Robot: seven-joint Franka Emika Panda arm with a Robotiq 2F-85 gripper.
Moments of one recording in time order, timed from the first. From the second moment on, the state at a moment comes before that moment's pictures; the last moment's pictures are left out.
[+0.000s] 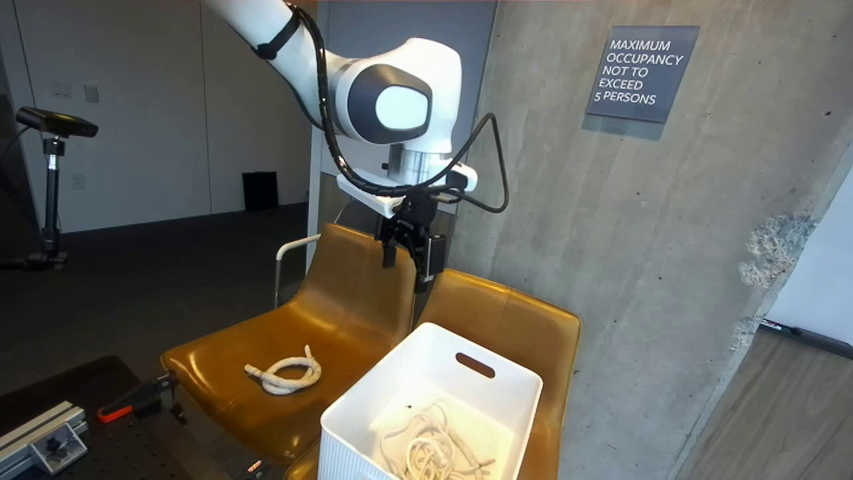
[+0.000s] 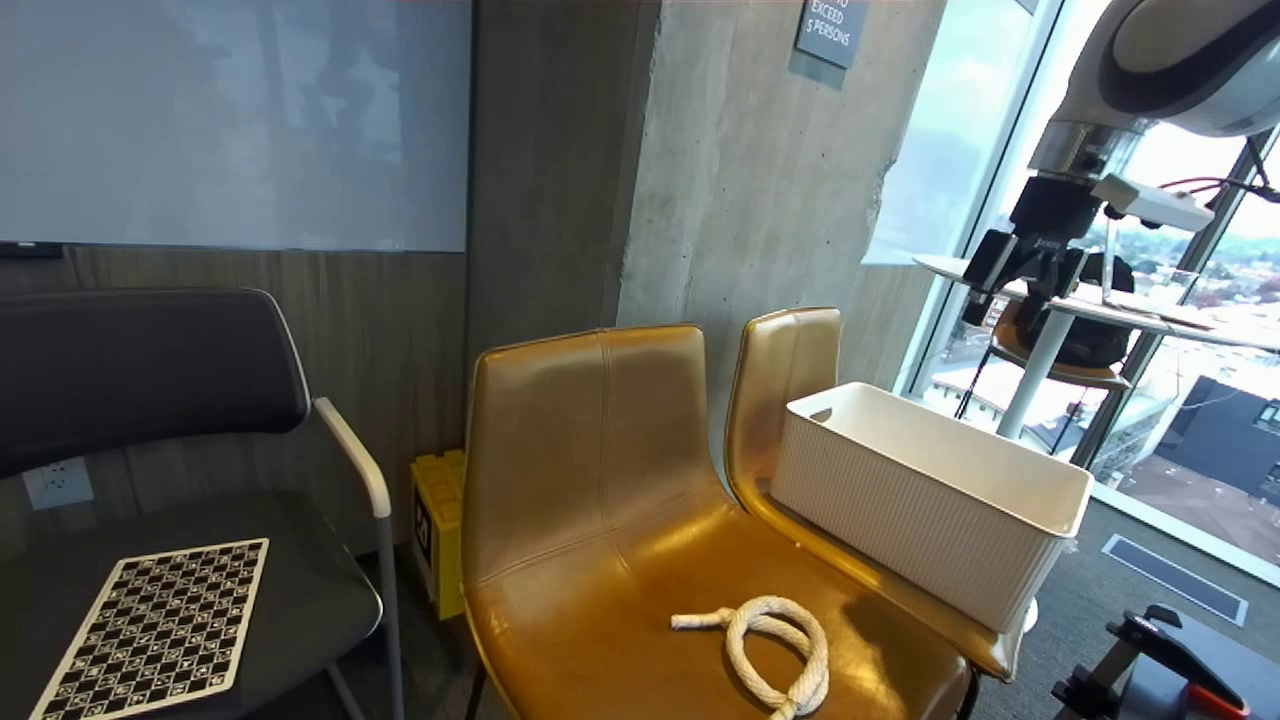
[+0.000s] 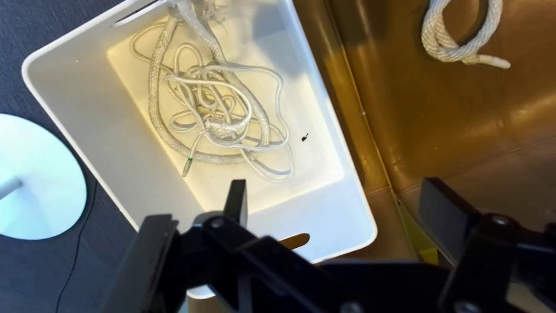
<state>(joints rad) -0.16 0.21 -0.11 -1.94 0.04 2.20 0.01</state>
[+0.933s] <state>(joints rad) 0.09 0.40 0.01 -2.17 -0.04 2.56 0.15</state>
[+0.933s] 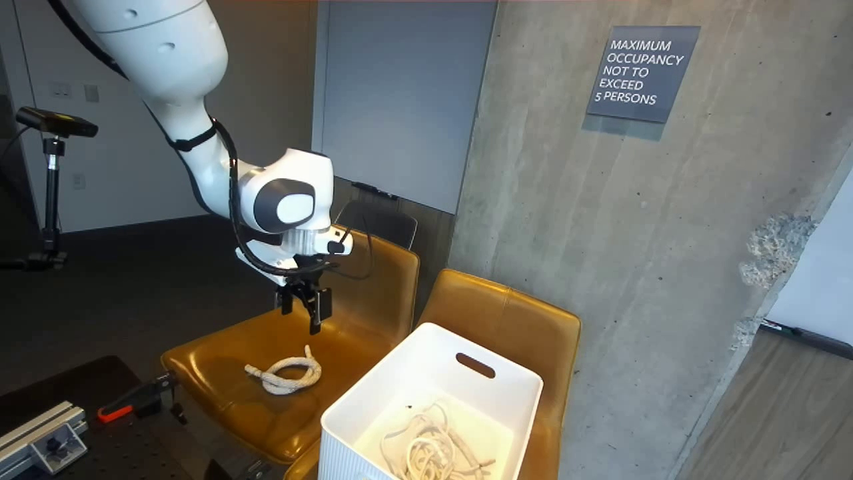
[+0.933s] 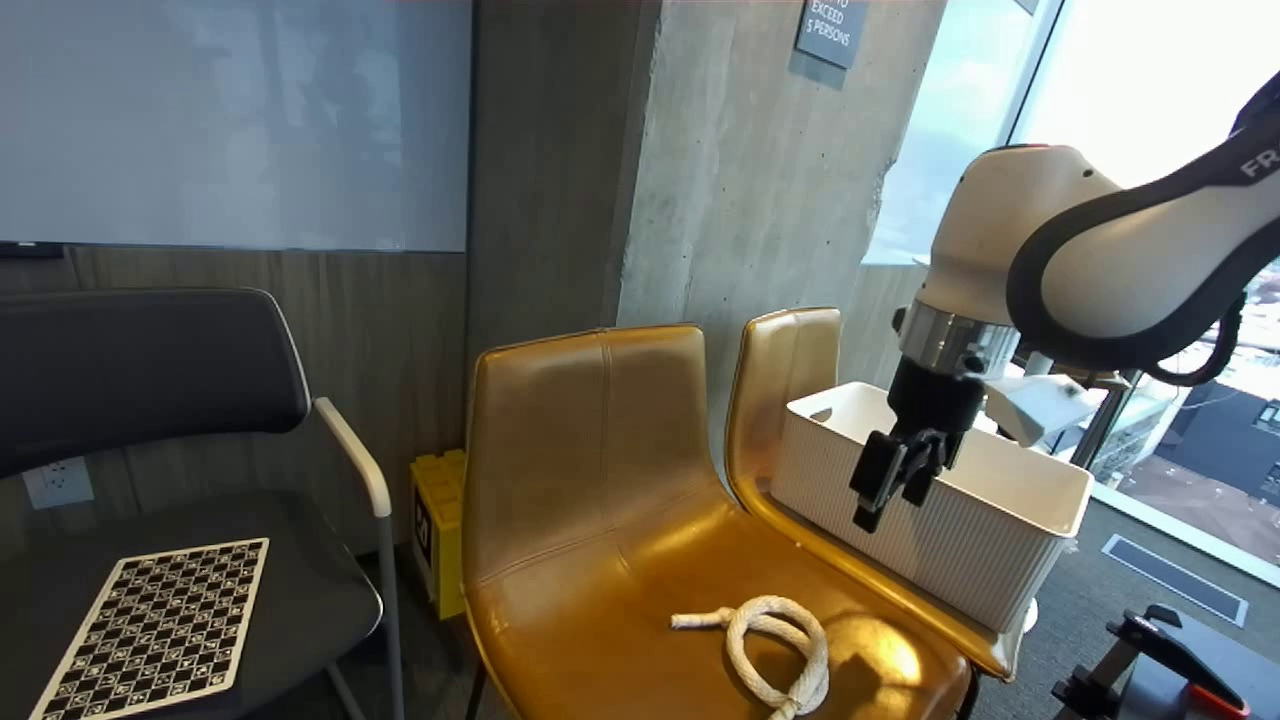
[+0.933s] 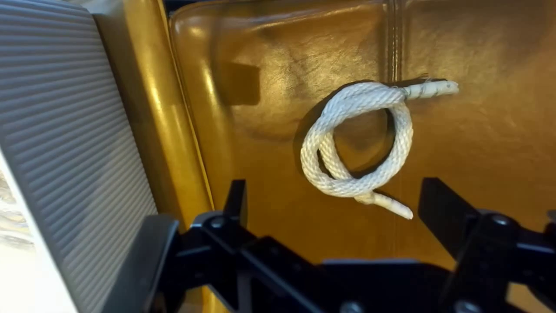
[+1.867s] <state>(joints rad) 0.15 0.82 -0.04 -1.89 -0.07 2.59 0.18</state>
